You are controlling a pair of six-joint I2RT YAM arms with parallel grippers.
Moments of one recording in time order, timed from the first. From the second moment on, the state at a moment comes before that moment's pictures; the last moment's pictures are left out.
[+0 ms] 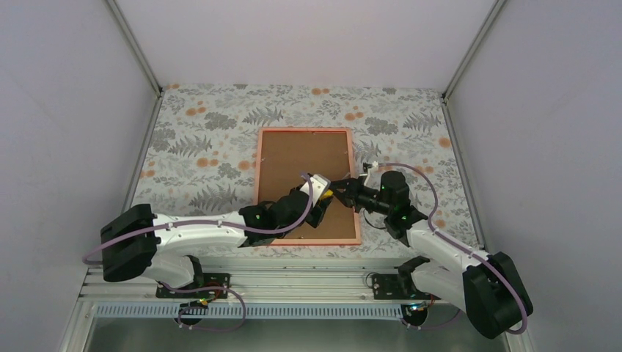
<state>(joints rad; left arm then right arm) -1.21 1.39 0.80 0.11 -0.42 -0.33 0.47 1.04 0.35 0.40 -0.61 1.30</state>
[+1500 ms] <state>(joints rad) -1.11 1.42 0.65 0.38 -0.15 -0.35 0.47 1.04 0.35 0.40 -0.62 1.32</state>
